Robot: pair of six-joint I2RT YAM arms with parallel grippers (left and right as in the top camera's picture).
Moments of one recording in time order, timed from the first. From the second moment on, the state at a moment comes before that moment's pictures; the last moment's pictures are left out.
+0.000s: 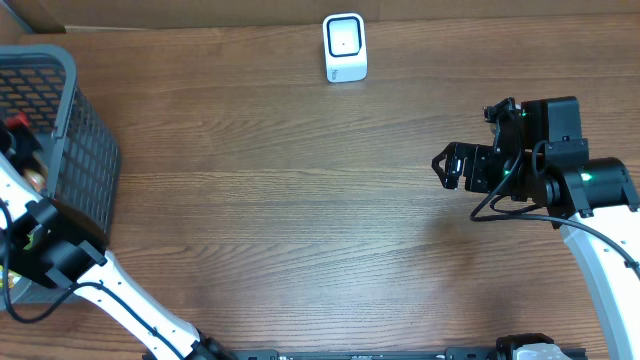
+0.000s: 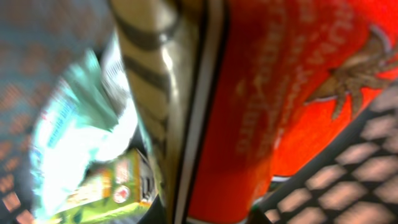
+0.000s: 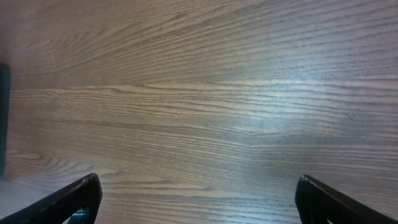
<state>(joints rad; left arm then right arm) 0.74 2.45 2.65 -1.57 -0.08 -0.01 0.11 1.28 1.20 -0.97 -0.33 0.23</state>
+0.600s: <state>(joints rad) 0.69 2.26 2.96 -1.54 0.14 -0.03 0.11 1.28 1.20 -0.97 -0.33 0.23</state>
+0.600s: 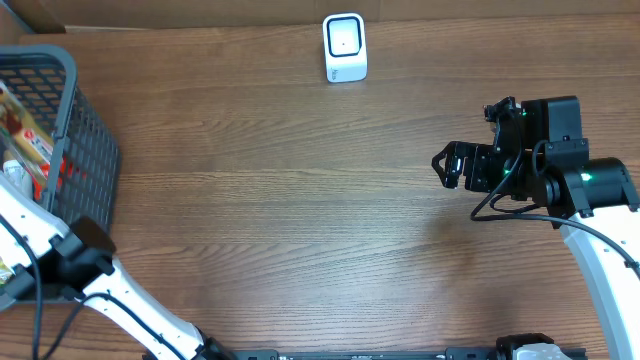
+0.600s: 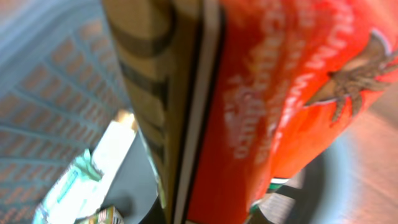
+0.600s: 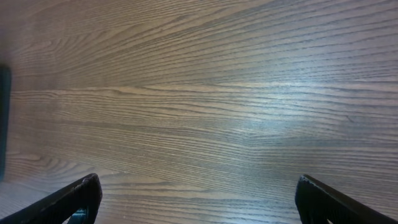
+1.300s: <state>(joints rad) 0.13 1.89 2.98 -1.69 0.06 -0.11 0.11 1.28 1.20 -0.96 -0.33 0.23</state>
